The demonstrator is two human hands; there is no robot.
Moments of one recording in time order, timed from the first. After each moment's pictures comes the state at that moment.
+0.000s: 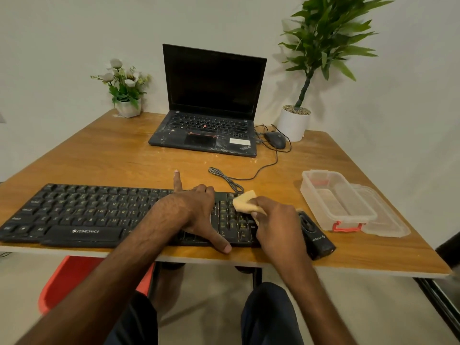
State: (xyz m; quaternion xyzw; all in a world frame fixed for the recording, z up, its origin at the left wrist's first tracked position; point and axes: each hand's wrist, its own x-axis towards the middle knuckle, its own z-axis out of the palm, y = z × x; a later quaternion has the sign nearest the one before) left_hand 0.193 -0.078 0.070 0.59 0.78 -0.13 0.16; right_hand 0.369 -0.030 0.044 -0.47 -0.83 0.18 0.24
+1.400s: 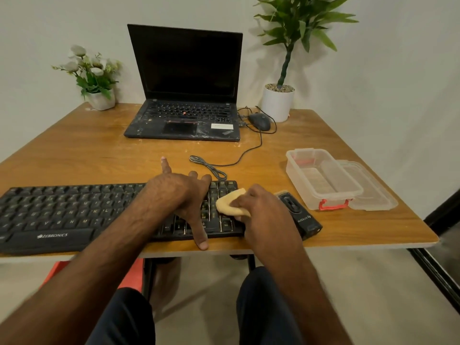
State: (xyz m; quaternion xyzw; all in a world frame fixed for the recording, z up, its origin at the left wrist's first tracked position) left_hand 0.220 -0.054 0.088 0.57 0.76 -0.26 0.16; right_hand 0.386 -0.036 0.047 -0.40 -0.90 0.10 0.13
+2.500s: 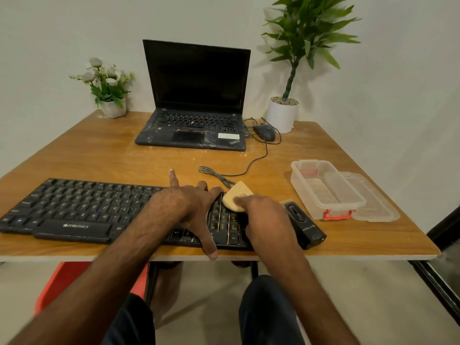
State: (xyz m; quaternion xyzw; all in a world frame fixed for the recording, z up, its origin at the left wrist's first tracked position) left_hand 0.210 -0.067 0.079 0.61 0.75 -0.20 0.16; right_hand 0.364 -0.028 0.075 -0.45 -0.88 0.13 -0.05
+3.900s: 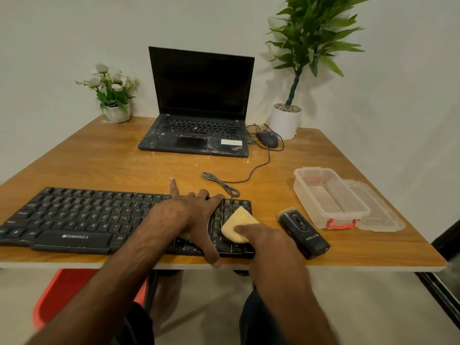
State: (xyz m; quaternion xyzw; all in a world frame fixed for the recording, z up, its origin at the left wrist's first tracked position) left_hand 0.209 -0.070 0.073 0.62 0.75 -0.17 0.15; right_hand 0.383 -0.062 0.068 -0.46 -0.86 0.21 -0.02
